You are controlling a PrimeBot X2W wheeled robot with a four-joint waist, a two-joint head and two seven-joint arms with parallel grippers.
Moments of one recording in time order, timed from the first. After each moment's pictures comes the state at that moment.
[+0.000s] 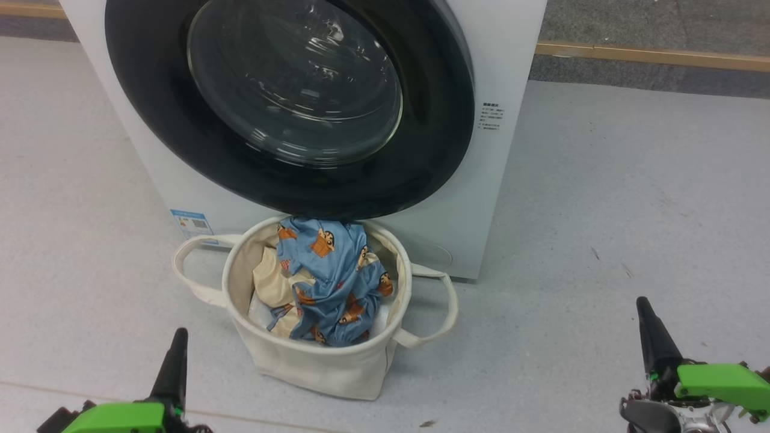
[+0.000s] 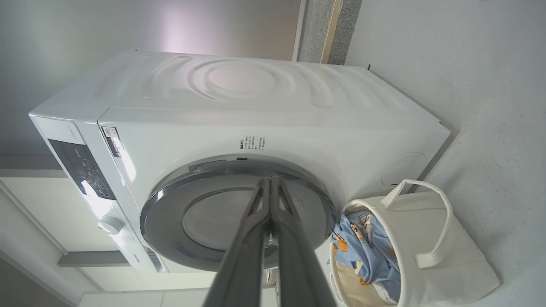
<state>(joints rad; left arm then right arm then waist) -0.08 0.07 0.05 0.30 -1.53 -0.12 0.09 -0.09 -0.04 -0.13 0.30 1.50 0.13 0.08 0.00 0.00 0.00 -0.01</state>
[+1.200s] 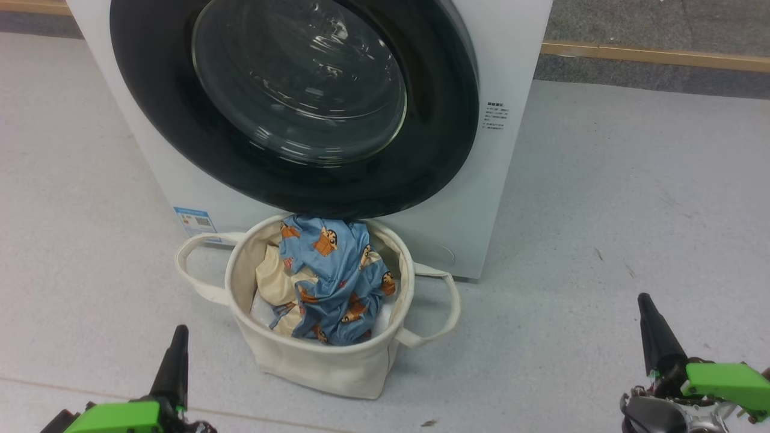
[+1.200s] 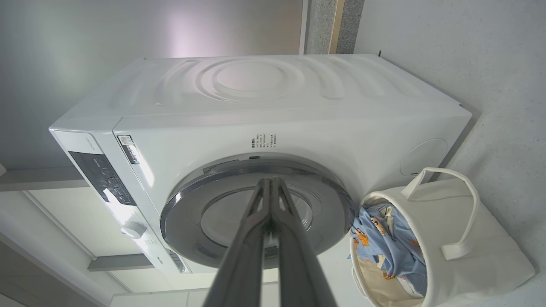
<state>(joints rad) -0.08 0.04 0.08 0.28 -1.60 -0.12 0.11 -0.09 -0.04 -0.13 0.28 1.60 0.13 0.10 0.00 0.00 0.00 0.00</state>
